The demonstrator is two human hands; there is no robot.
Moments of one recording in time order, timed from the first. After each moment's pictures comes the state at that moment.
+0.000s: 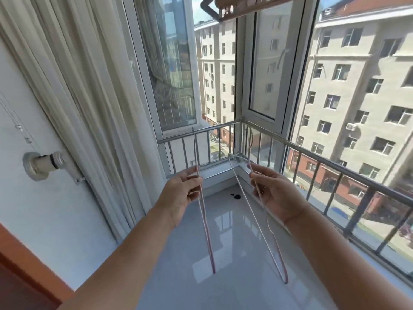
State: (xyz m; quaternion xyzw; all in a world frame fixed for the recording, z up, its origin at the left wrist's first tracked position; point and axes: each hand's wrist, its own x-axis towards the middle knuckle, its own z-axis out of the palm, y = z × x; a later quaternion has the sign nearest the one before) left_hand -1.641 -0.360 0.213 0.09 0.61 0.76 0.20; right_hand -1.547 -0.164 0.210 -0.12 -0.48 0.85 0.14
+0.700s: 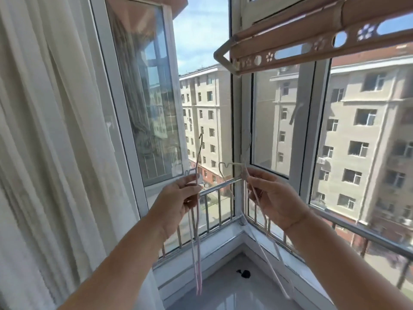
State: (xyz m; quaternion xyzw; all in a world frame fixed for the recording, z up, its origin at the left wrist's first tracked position) left_hand -2.018 -0.277 0.315 0.20 0.58 0.75 0.23; right_hand -1.906 -0.098 0.311 -0.07 -0.53 0.81 0.23
